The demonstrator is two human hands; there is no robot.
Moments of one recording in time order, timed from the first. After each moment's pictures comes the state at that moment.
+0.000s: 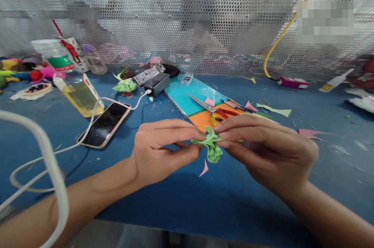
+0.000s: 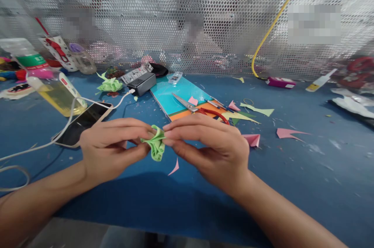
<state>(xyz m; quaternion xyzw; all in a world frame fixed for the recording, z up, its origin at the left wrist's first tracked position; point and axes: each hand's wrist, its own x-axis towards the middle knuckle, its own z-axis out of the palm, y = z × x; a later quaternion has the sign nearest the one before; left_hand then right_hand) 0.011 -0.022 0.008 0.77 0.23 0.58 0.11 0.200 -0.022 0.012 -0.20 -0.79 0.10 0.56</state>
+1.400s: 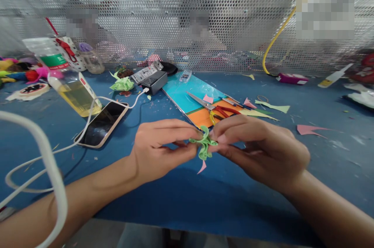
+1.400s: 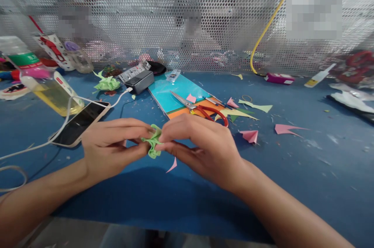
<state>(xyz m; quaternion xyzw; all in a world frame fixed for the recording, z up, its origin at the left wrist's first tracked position) 0.011 -0.019 0.003 0.79 0.22 0.56 0.11 0.204 -0.019 0.017 -0.17 -0.84 0.10 0.50</state>
